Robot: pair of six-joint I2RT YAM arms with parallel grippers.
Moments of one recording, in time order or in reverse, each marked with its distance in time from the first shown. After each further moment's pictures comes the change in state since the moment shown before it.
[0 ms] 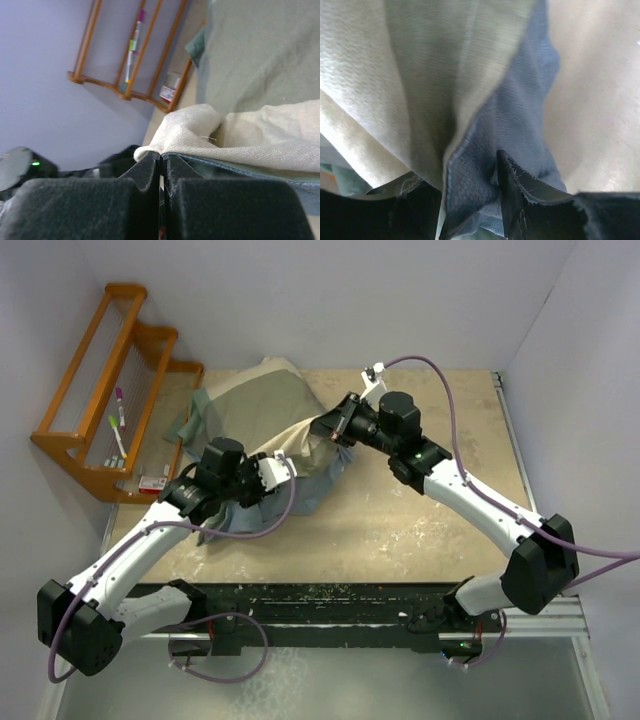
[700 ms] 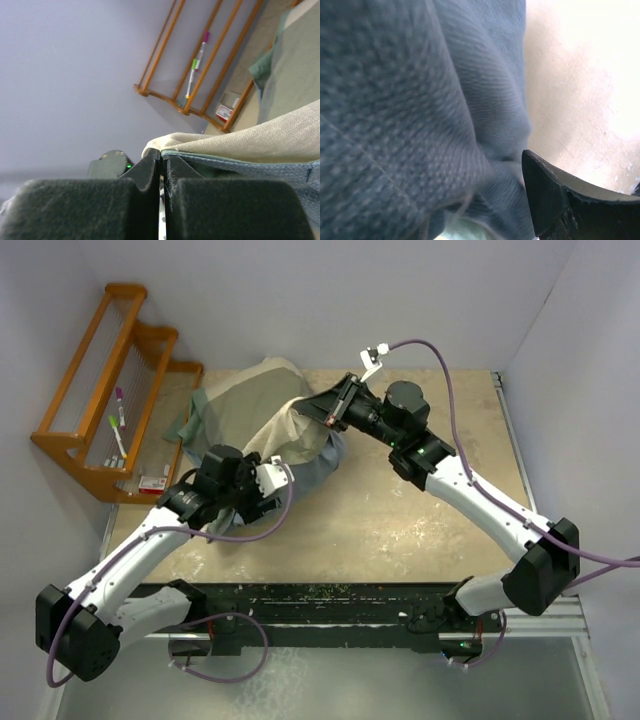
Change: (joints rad) left arm 0.000 -0.022 -0.041 0.007 -0.042 -0.063; right arm 0.035 -0.010 0.100 0.100 -0.040 0.124
